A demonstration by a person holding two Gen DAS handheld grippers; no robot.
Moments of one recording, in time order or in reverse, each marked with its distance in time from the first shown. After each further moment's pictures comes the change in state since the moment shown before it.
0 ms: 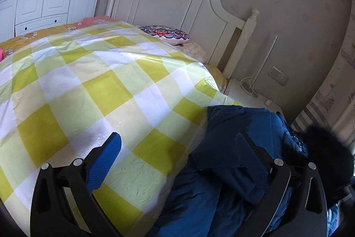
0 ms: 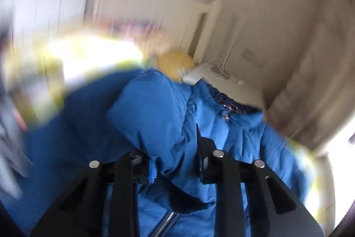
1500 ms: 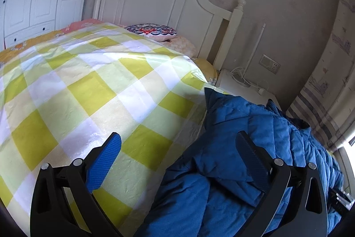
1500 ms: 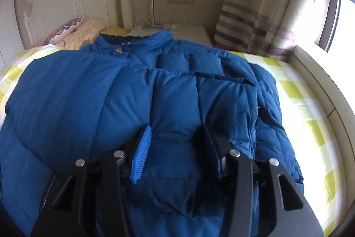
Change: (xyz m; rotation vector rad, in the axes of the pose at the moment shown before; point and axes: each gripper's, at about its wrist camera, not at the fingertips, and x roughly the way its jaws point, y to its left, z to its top) left arm -0.001 -0.019 -0.005 0.102 0.028 -0.041; right arm -0.006 -0.125 -0.078 0.277 0.225 -0.260
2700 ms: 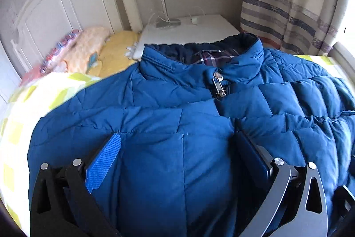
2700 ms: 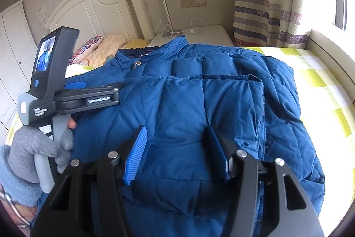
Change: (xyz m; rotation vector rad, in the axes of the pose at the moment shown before) left arm 0.112 -0.256 -0.035 0.585 0.313 -0.112; right arm -0.006 -0.019 -0.009 0.119 -0.027 0.225
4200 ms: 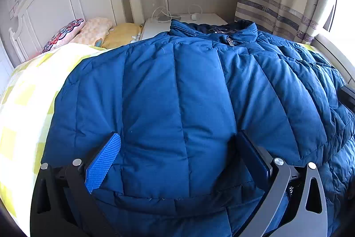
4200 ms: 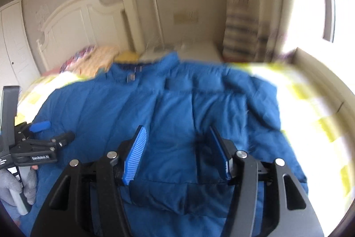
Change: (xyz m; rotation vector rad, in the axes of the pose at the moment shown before) left arm -0.054 0.063 -0.087 -0.006 -0.028 -0.060; right arm -0.027 0.012 -0.005 -0.051 -0.147 -0.111
